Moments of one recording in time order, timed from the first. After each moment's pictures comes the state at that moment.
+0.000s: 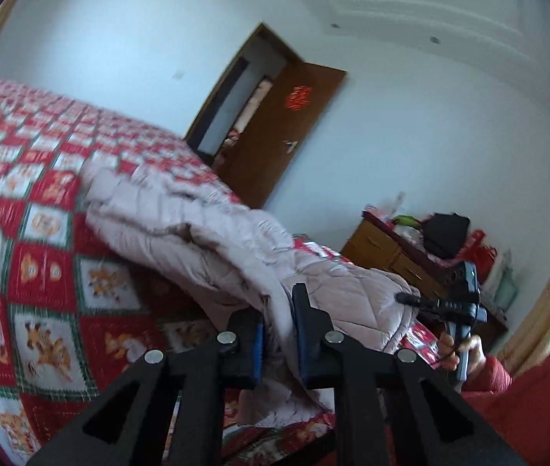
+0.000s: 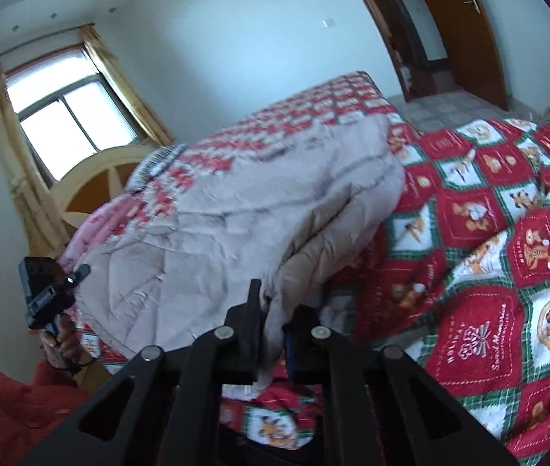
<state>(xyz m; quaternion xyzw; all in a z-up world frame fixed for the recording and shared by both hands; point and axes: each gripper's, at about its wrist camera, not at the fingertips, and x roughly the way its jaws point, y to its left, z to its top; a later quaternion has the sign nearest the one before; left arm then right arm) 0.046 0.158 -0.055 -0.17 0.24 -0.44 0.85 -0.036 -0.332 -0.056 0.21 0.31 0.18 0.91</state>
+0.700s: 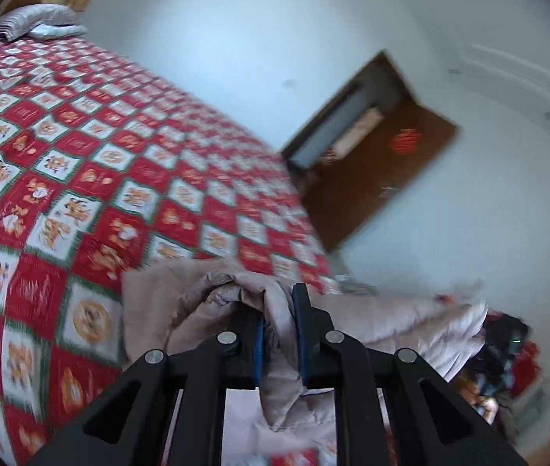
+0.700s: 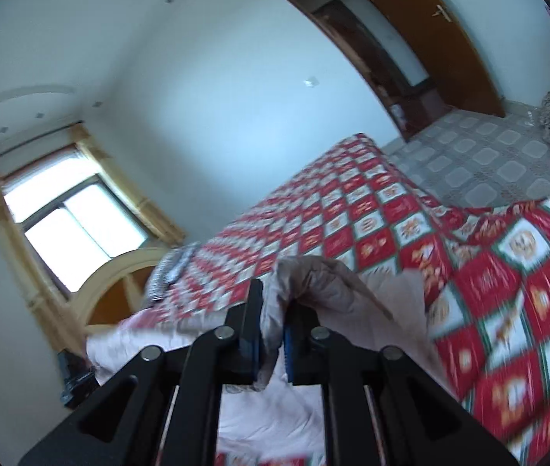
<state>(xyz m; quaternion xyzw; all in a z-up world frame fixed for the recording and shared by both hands) 0.290 0.159 -0.022 -0.28 0.33 -0.24 0.87 0.201 -0.389 0.022 0.31 0.22 0.11 0.92</state>
